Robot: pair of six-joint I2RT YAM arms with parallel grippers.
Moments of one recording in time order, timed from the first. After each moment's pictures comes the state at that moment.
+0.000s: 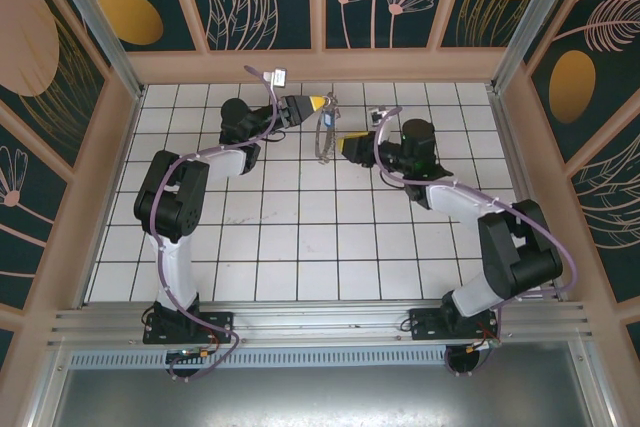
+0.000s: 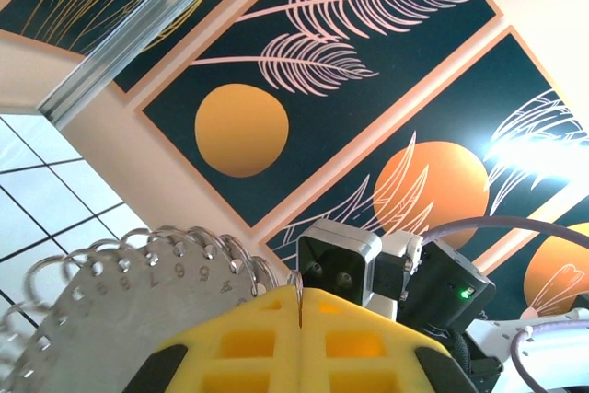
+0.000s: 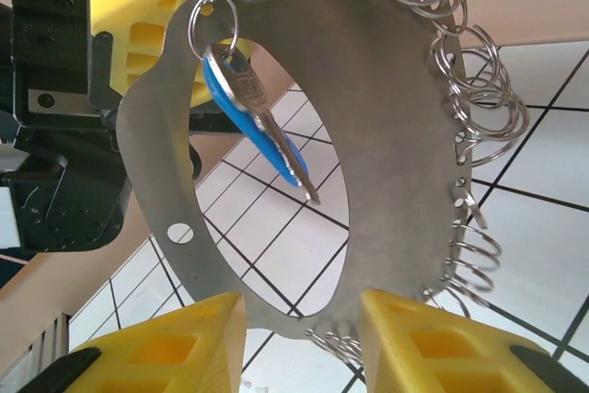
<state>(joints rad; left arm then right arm) -0.36 2.03 1.25 1.21 0.96 -1.22 0.38 1.51 0.81 0.50 -0.65 0.44</state>
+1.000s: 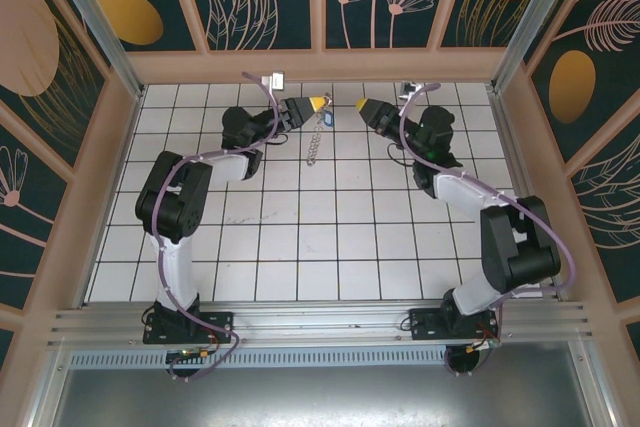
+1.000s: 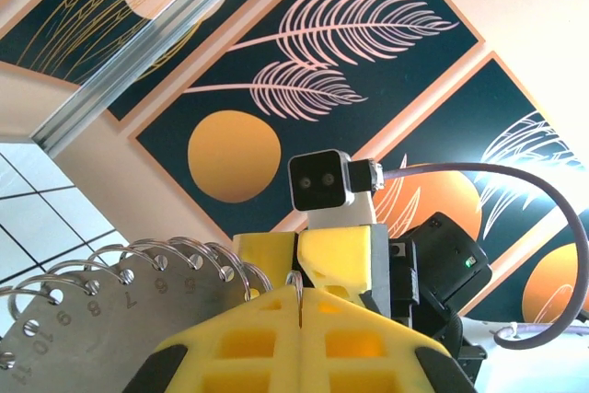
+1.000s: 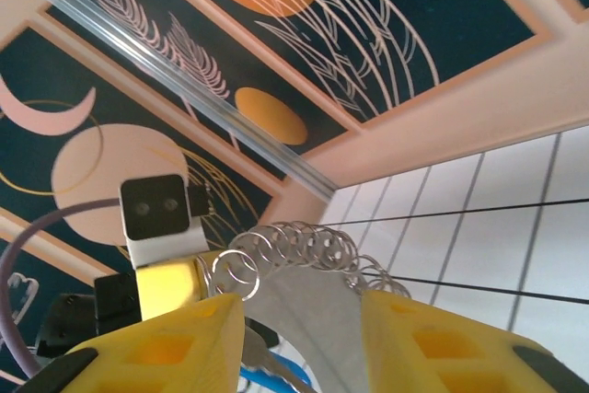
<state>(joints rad) -0.38 2.03 1.20 1.31 0.87 -1.25 0.30 1.56 0.89 0.75 -0.55 0.92</state>
